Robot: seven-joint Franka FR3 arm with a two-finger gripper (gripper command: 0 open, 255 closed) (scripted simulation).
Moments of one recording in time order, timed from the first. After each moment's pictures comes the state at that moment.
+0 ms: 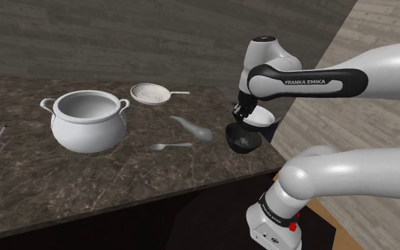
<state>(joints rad) -0.18 -0.76 0.03 -2.75 -0.26 1.97 0.06</state>
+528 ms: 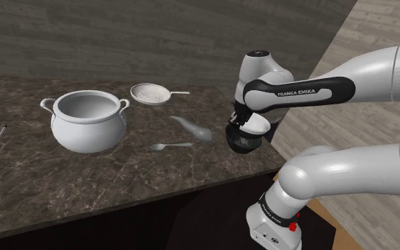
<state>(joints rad) -0.19 -0.72 0.03 -2.83 -0.28 2.10 0.09</state>
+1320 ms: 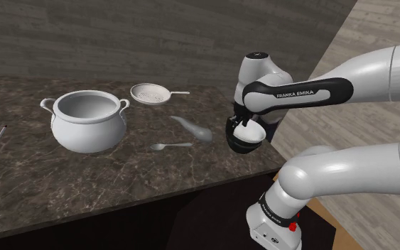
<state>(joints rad) -0.19 -0.71 0.03 -2.84 -0.28 2.12 0.10</state>
